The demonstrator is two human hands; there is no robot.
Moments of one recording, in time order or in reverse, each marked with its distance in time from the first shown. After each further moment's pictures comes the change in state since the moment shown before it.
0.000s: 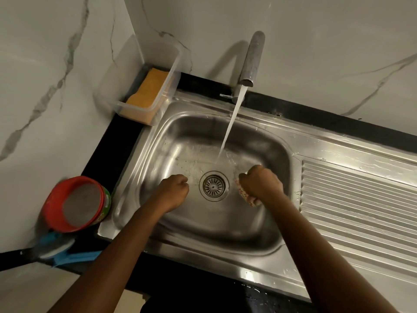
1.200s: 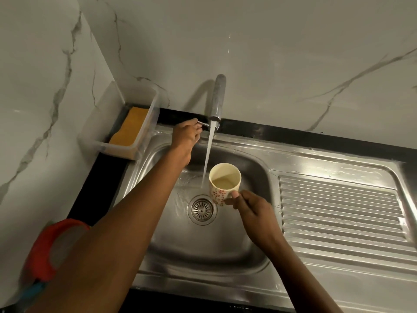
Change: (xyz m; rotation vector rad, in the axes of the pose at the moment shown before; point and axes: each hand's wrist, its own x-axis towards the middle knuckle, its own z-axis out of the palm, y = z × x) left_hand 0.095 0.177 -0.061 -1.046 0.156 0.183; right_hand -0.077 0.032 -0.010 0.646 0.250 -0.347
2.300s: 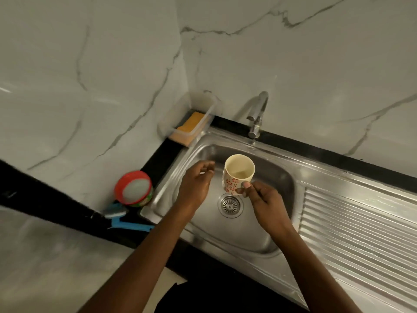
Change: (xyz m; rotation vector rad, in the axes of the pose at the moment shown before) left_hand -0.248 -0.048 -0.075 0.382 0.203 0.307; right_hand -0.041 -0.030 -0.017 0.105 -0.192 -0.257
